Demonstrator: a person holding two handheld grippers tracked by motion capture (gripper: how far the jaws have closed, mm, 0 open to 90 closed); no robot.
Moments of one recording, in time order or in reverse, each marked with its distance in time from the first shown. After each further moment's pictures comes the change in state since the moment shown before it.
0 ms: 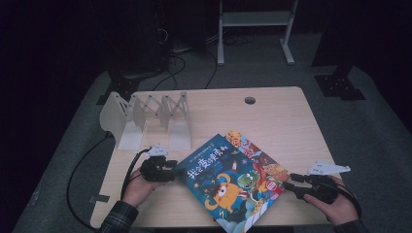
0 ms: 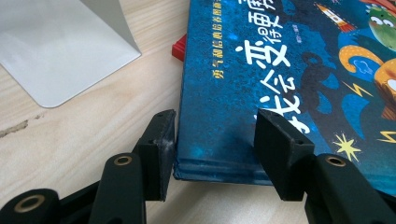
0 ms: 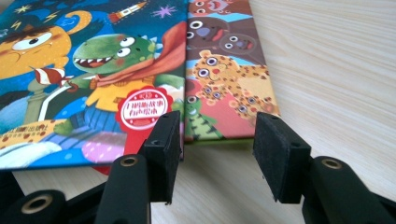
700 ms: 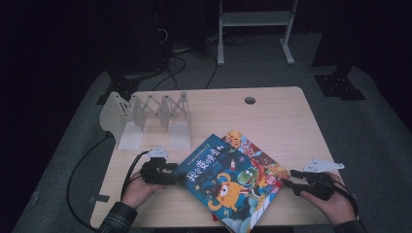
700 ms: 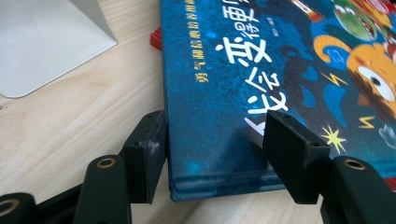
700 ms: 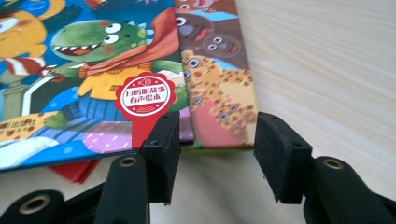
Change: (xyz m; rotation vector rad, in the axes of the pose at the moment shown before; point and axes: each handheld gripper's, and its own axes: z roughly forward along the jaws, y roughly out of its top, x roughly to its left) left arm -0.004 -0.003 0.000 0.023 -0.075 -0.007; right arm -0.001 0.008 0.010 0.029 -0.076 -0.061
